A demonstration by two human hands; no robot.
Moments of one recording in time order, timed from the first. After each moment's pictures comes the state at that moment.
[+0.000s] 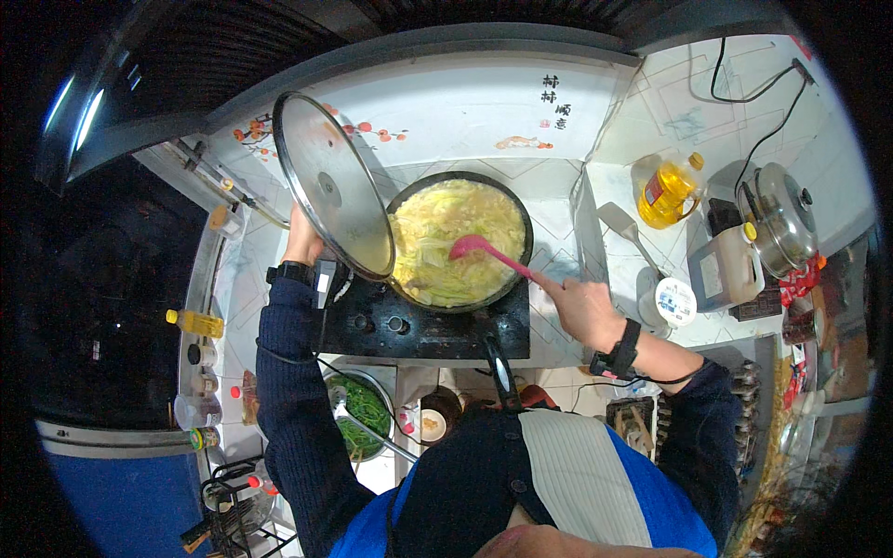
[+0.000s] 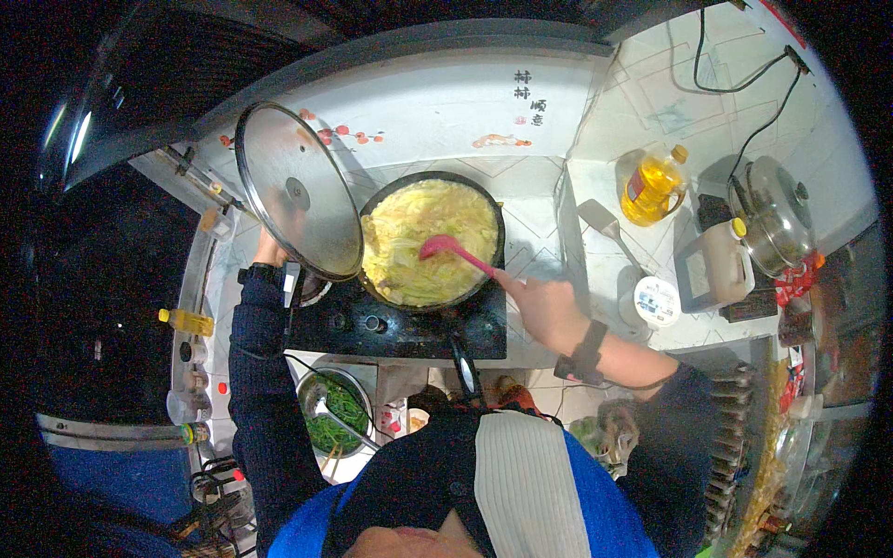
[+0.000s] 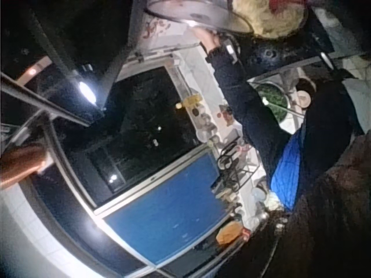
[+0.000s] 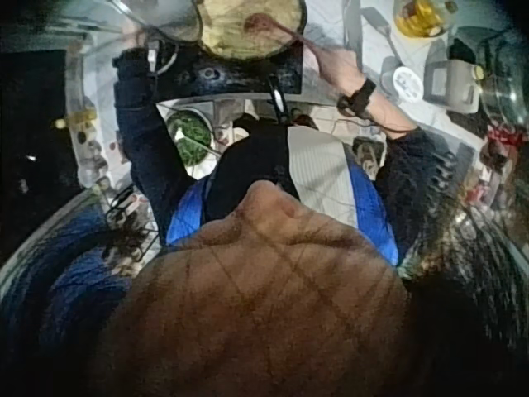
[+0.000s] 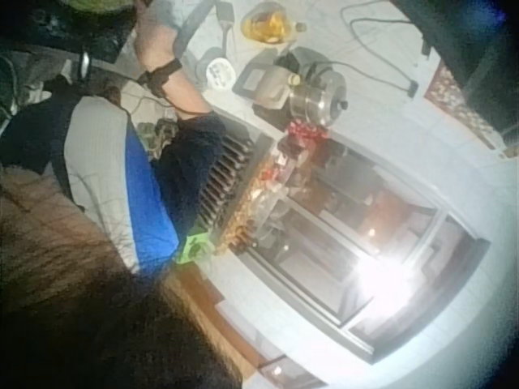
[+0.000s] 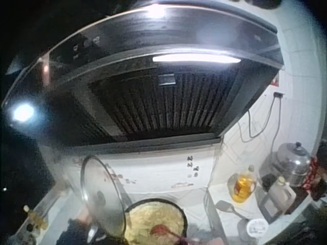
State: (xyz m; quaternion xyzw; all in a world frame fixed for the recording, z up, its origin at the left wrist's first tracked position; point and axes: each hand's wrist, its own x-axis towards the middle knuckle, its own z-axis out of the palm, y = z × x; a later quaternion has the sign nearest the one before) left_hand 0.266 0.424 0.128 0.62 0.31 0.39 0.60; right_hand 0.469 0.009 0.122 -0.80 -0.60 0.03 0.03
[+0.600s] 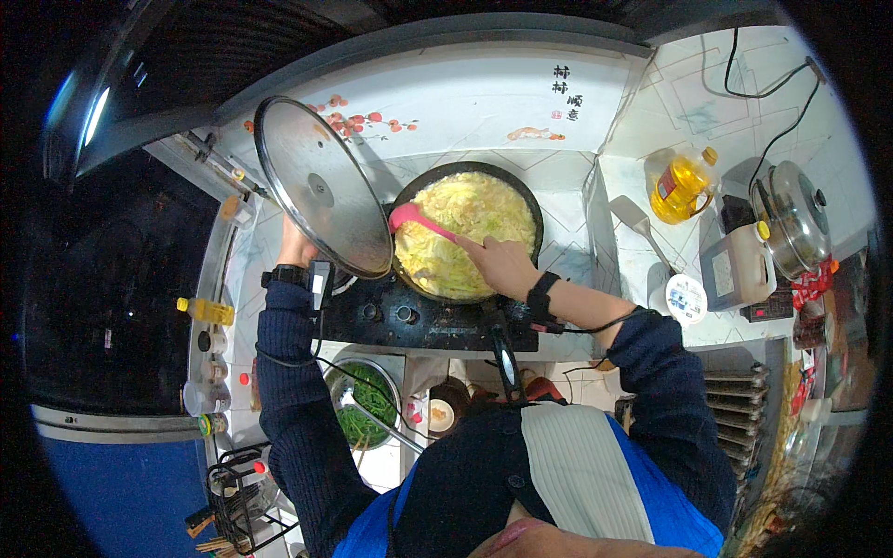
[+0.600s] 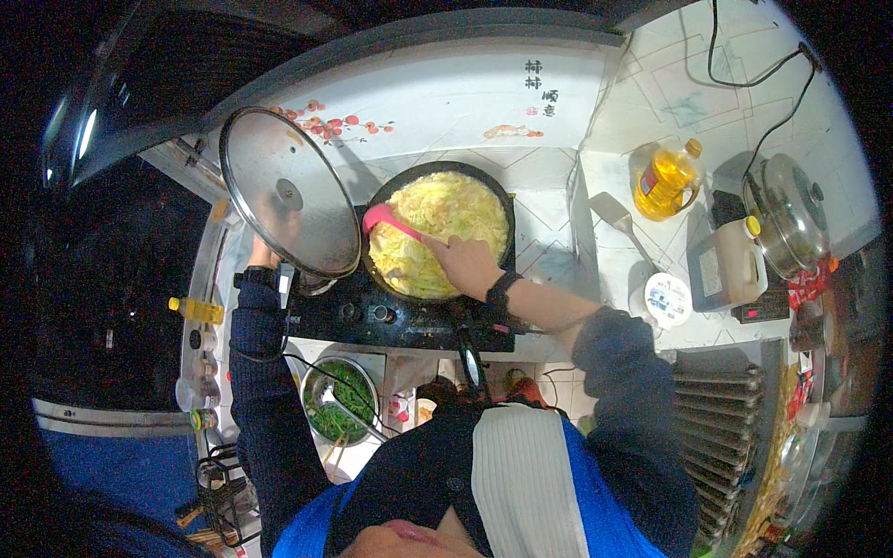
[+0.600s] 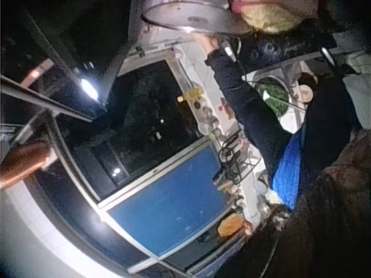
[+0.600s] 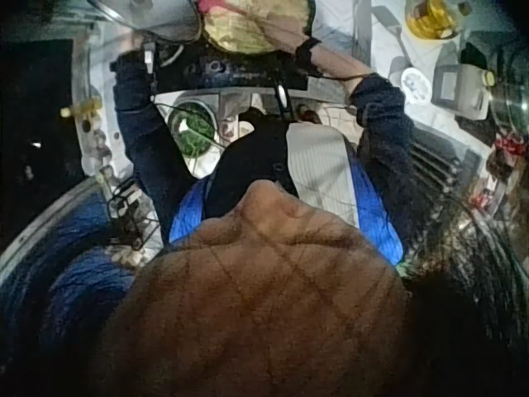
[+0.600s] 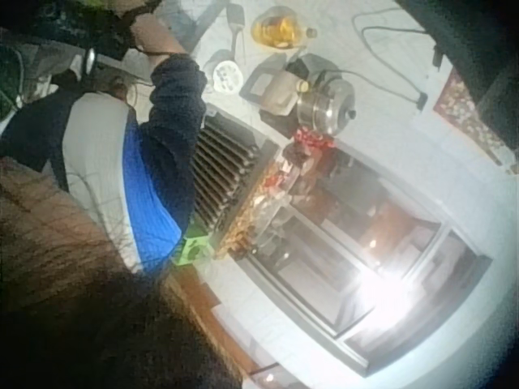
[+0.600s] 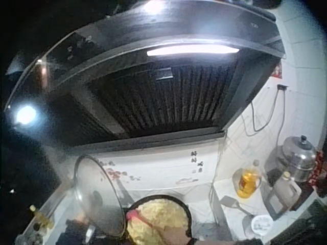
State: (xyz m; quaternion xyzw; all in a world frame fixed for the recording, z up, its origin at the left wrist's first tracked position) left_hand 0.228 0.443 0.118 0.69 0.31 0.38 0.53; right_hand 0.446 0.137 0.070 -0.73 -0.67 -0.01 0.16
